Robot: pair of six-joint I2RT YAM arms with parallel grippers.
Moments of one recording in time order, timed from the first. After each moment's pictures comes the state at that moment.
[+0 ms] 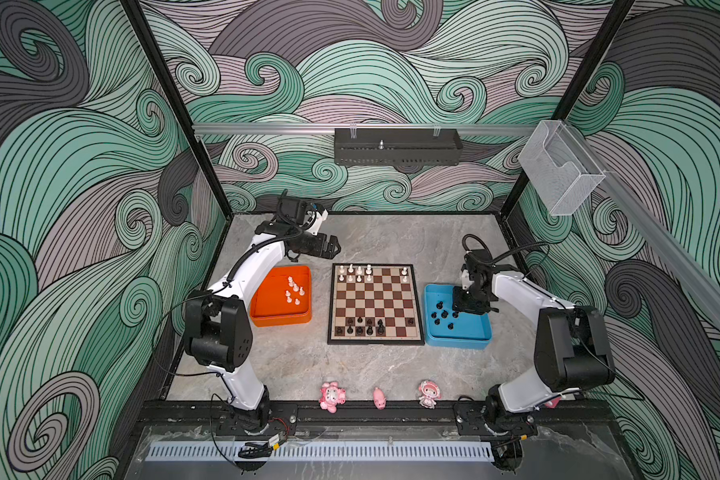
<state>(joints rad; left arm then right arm) -0.23 1.71 1.51 -0.72 0.34 0.01 0.08 1.58 0.96 -0.78 -0.05 0.17</state>
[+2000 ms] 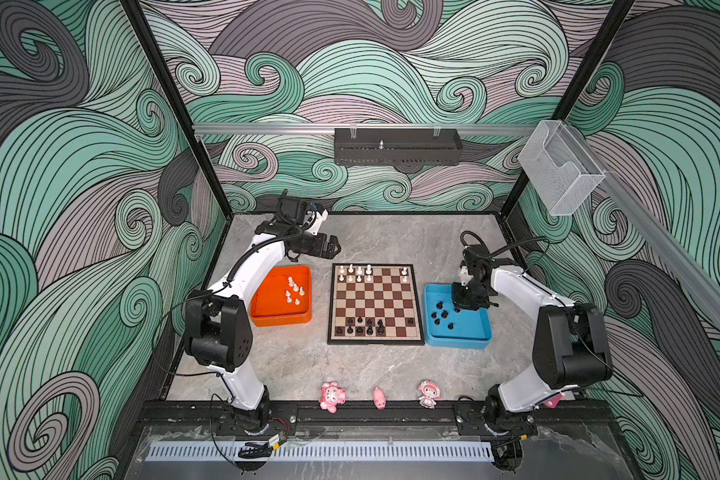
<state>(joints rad) -0.23 1.71 1.51 -0.72 0.34 0.01 0.11 1.57 1.07 -0.88 -0.06 0.18</state>
